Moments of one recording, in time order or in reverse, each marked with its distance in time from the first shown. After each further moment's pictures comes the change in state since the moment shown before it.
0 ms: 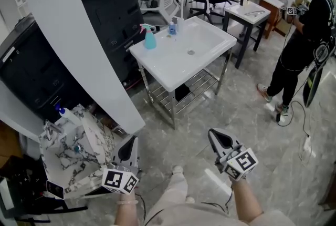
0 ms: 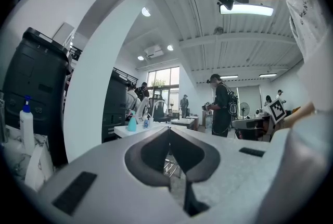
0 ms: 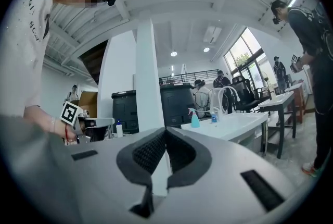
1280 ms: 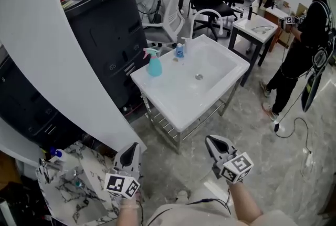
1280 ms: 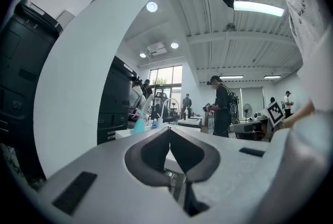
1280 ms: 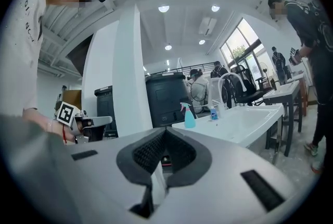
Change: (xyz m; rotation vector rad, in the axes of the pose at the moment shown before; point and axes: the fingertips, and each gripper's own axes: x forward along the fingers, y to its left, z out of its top) left arm 0.161 0.134 -0.004 -0.030 0.007 -0.006; right arm 0.191 -0.097 -0.007 0.055 0.057 -0.020
